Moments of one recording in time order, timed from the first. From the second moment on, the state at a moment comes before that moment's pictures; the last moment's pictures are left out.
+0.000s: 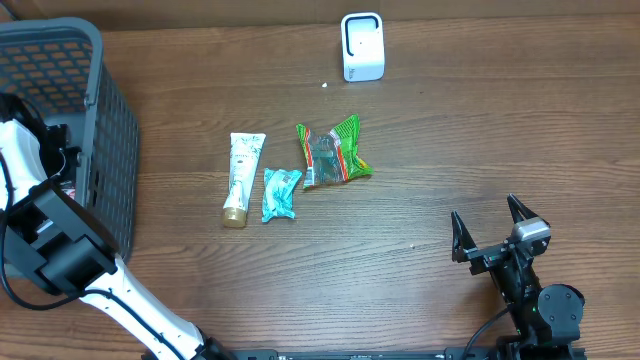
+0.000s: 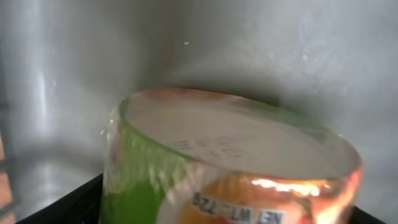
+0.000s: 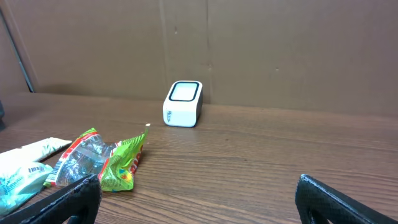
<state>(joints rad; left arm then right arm) 0.68 2.28 1.95 -1.13 -0.15 0.31 0.07 0.01 0.02 -0.02 -0.23 0.05</state>
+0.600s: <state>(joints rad) 0.68 2.28 1.96 -1.18 0.03 0.05 0.07 0.01 0.02 -0.02 -0.23 0.05</state>
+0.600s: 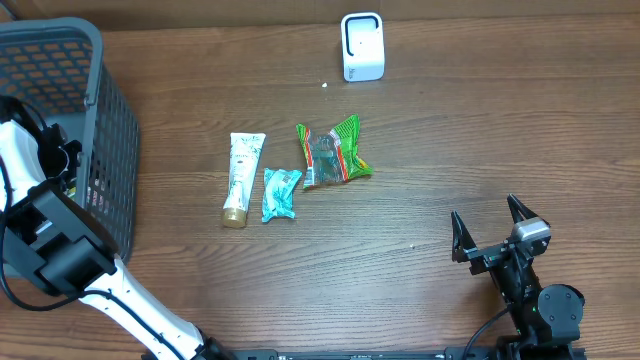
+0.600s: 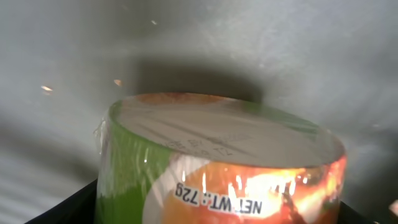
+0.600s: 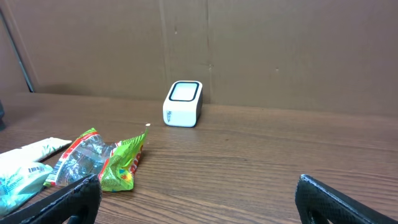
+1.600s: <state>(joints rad) 0.58 2.27 2.92 -1.69 0.10 -0.02 0.07 0.01 0.02 -0.02 -0.23 0.05</state>
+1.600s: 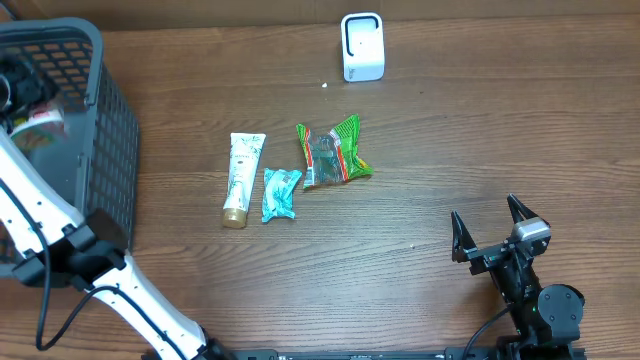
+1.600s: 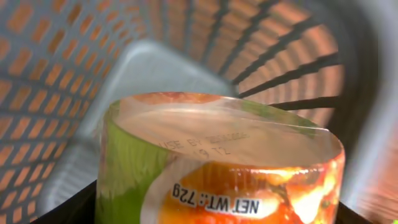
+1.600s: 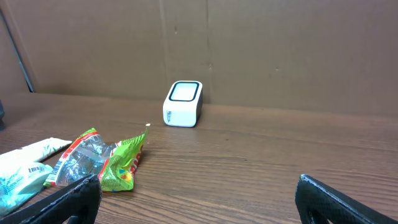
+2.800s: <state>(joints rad) -0.34 2.13 2.43 -1.43 0.18 -0.23 0.07 0.01 0.02 -0.02 -0.23 0.05</state>
